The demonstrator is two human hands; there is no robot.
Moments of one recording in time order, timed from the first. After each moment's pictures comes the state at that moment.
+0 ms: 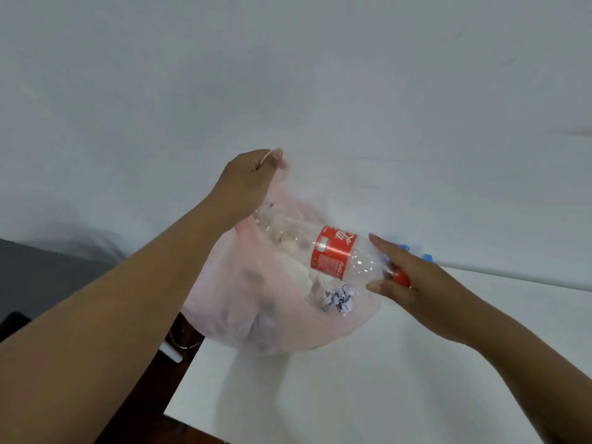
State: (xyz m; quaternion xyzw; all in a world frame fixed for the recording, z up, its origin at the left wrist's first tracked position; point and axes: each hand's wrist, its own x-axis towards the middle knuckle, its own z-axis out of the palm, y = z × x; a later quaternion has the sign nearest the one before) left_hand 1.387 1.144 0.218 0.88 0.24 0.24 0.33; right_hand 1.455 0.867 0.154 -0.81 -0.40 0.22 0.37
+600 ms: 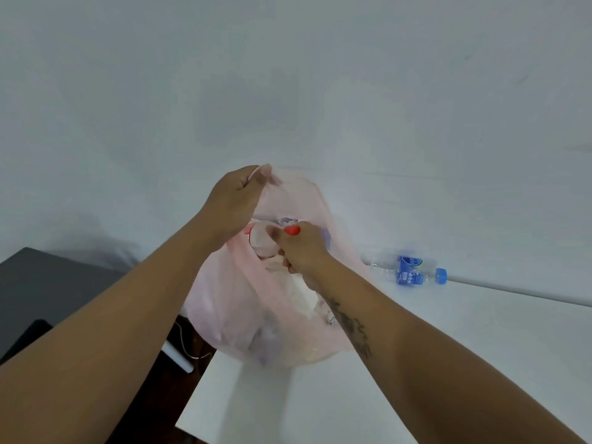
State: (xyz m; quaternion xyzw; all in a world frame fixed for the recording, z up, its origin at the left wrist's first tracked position) left_hand 1.360 1.151 0.231 0.86 0.25 0.25 0.37; right_hand 1.433 1.057 0.152 -0.68 -0.19 0.33 0.62
